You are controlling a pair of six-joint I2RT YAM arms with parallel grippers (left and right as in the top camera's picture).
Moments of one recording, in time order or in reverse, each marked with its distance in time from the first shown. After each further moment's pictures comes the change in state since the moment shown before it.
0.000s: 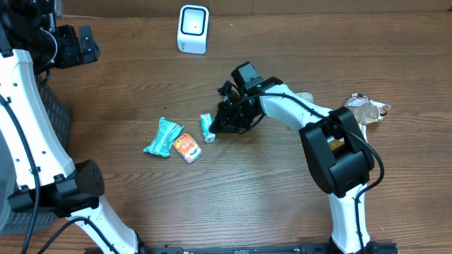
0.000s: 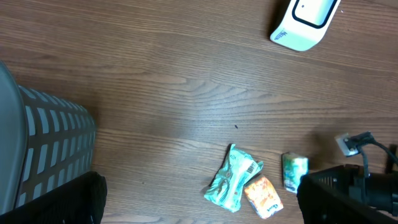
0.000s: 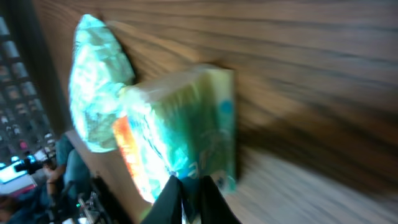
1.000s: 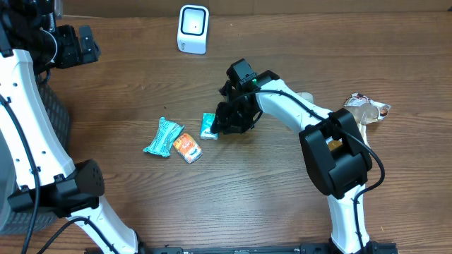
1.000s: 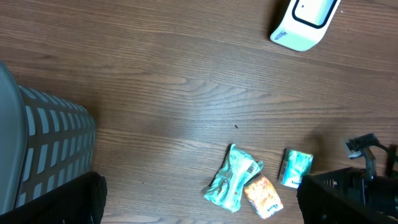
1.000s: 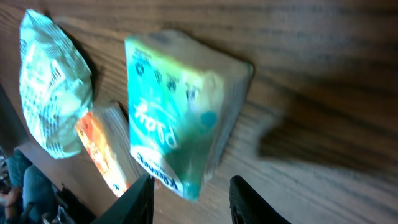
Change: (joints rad) left arm 0.000 0.000 0.000 0.000 0.000 0.000; right arm 0.030 0.000 0.090 -0.163 0.151 0.000
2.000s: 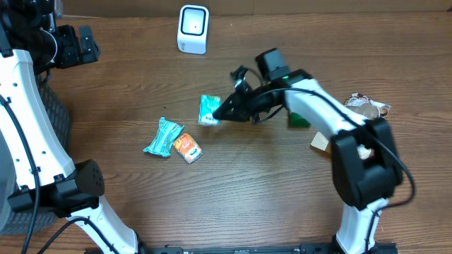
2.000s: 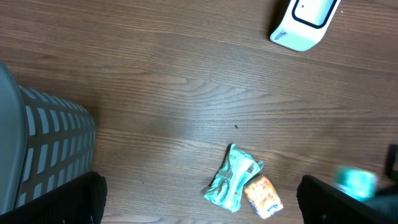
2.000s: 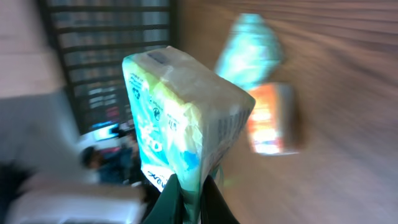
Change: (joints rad) left arm 0.000 0.000 0.000 0.000 0.000 0.000; right arm -0.137 -0.185 -0.153 0.203 -0.546 -0.036
